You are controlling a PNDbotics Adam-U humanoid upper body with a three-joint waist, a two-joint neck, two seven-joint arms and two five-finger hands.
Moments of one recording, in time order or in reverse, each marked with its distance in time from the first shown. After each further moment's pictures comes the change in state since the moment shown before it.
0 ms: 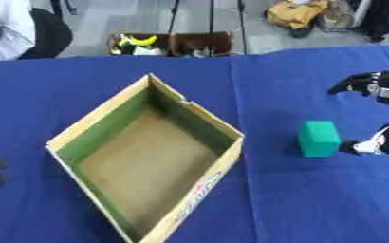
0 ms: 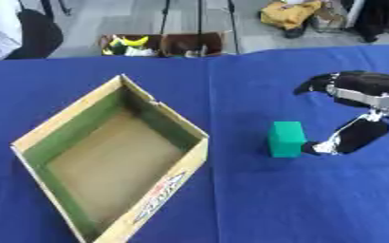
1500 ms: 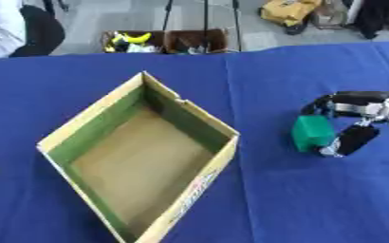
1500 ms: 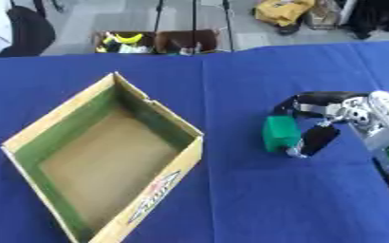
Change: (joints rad) left arm -0.001 0.000 -0.006 0.000 0.008 0.003 -0.010; right arm -0.096 0.102 0.078 0.234 0.103 0.021 0.047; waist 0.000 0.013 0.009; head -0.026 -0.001
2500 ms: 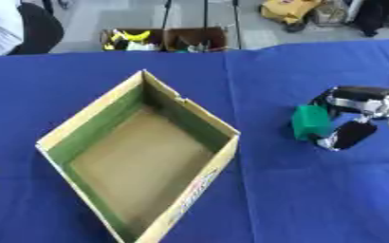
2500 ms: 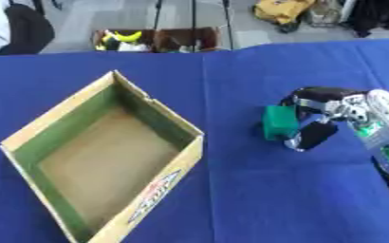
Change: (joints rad) left arm 0.000 0.000 0.000 0.000 0.000 0.002 -0.002; right arm -0.002 0.001 0.005 -0.006 0.000 0.037 -0.093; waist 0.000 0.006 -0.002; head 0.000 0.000
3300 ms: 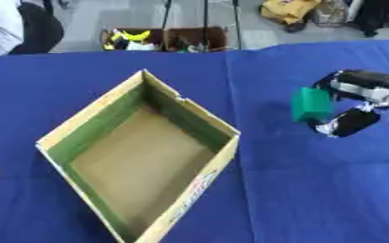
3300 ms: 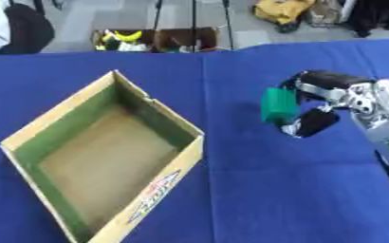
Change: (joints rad) left arm -0.001 0.000 0.000 0.000 0.000 0.006 -0.001; right arm -0.017 -0.019 -0.035 -0.097 -0.038 0.025 -0.067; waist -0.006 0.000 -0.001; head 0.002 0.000
